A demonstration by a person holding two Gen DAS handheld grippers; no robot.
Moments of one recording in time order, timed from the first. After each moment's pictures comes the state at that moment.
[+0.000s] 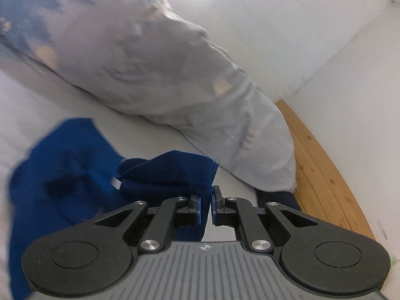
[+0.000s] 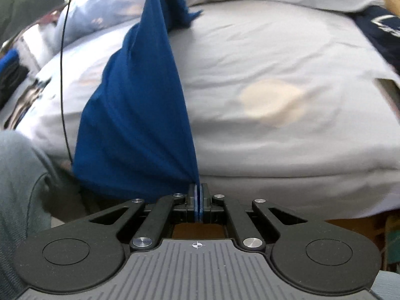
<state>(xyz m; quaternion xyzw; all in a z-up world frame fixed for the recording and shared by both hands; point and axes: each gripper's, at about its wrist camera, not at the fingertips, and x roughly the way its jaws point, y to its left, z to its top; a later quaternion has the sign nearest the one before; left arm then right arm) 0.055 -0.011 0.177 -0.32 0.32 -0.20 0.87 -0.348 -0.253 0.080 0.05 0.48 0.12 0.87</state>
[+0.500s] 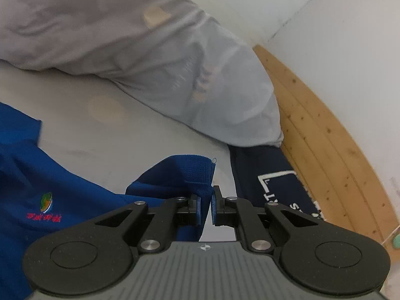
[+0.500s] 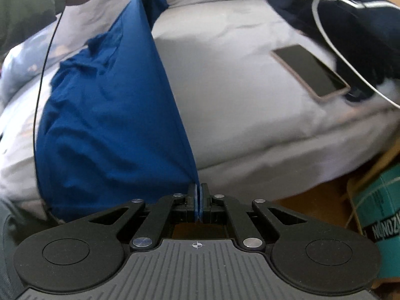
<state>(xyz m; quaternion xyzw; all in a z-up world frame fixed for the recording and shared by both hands) 0.120 -0.238 0.138 -0.25 0.37 -0.25 0.86 -0.354 -0.374 0.062 0.13 0.47 -0.01 0.87</state>
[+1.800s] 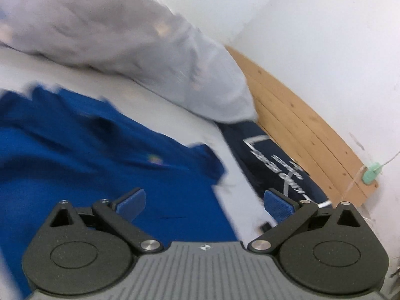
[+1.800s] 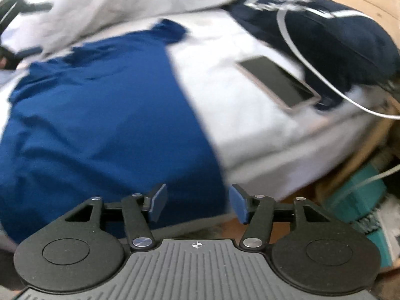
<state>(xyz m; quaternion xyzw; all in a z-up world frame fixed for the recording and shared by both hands) -0.057 -0.015 0.113 -0.22 0.32 -0.31 0.87 -0.346 -0.338 0.058 0.09 0.44 -0.08 0.89</state>
